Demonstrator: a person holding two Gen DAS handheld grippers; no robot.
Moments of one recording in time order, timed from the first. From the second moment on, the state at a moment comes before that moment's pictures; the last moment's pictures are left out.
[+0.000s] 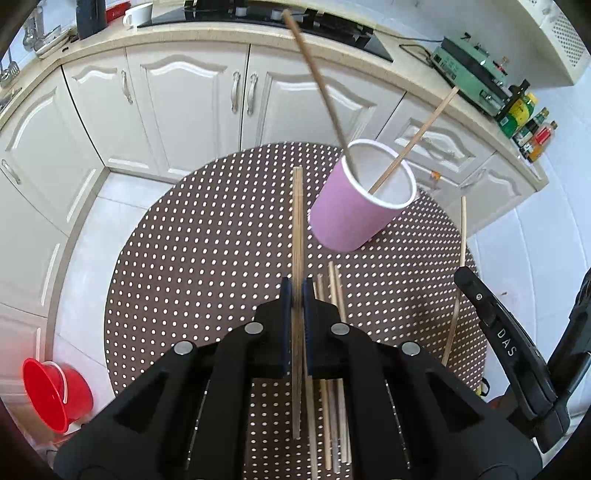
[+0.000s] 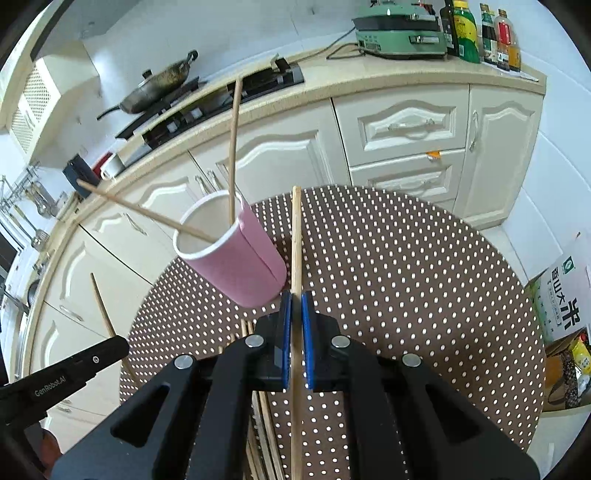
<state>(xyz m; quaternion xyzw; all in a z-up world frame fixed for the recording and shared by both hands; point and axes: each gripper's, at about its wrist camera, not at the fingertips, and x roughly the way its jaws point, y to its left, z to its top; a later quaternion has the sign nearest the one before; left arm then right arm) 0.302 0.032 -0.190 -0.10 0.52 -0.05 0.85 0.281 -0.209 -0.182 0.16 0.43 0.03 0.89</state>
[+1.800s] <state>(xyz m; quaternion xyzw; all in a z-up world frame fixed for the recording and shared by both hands) 0.327 0.004 -0.006 -0.05 0.37 -0.08 0.92 0.335 -0.217 -0.050 0.19 0.26 0.06 0.94</state>
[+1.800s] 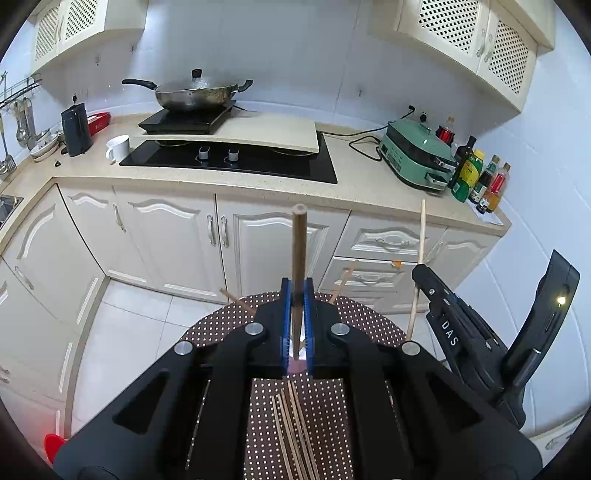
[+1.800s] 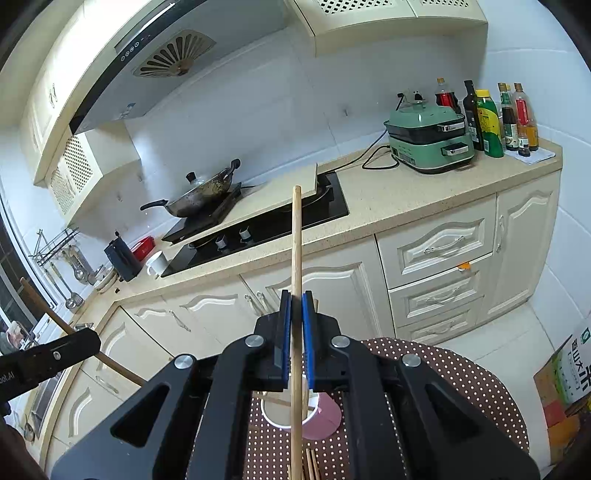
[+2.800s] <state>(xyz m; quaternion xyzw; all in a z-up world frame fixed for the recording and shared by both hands) 0.416 0.007 -0.116 -0.08 0.45 -0.10 0.89 0.409 -0.204 -0.153 0.27 0.22 -0.07 0.93</state>
